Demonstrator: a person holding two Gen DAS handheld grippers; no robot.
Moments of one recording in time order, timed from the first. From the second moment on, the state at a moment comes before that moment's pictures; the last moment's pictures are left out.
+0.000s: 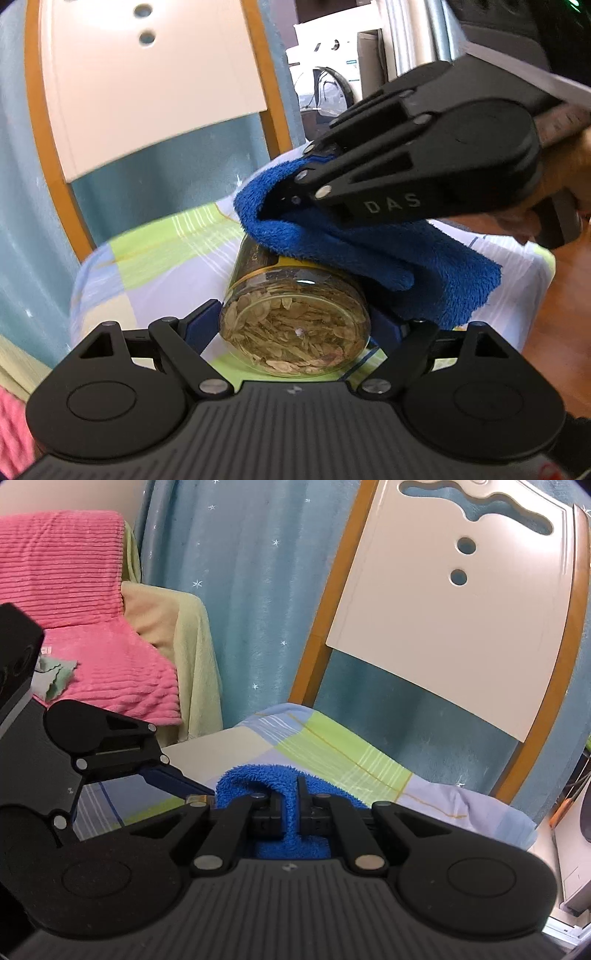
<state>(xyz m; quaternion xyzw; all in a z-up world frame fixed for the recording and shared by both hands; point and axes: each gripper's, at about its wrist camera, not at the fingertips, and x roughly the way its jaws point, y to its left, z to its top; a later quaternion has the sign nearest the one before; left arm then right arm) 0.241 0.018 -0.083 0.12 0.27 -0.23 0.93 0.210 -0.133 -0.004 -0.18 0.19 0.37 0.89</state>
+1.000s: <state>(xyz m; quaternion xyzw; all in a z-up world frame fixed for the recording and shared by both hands) 0.261 0.031 -0.098 0.06 0.30 -0.25 0.92 0.212 -0.139 -0.005 -0.17 0.19 0.37 0.89</state>
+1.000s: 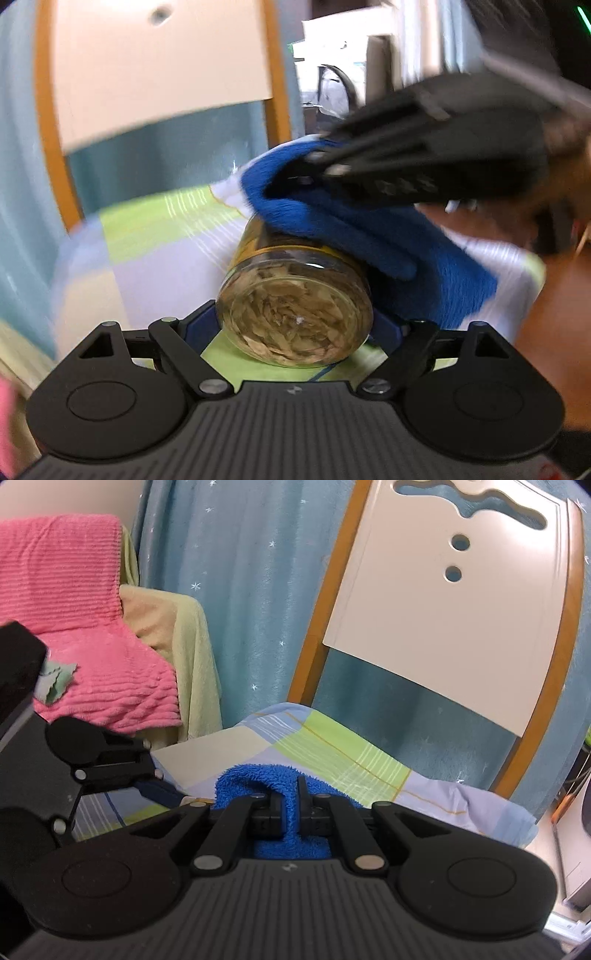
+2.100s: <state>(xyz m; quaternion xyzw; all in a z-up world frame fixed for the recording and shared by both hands) 0.278 0.039 -0.086 0.03 0.29 -0.24 0.92 0.197 -0.135 -0.006 -0.19 0.18 0.35 0.90</state>
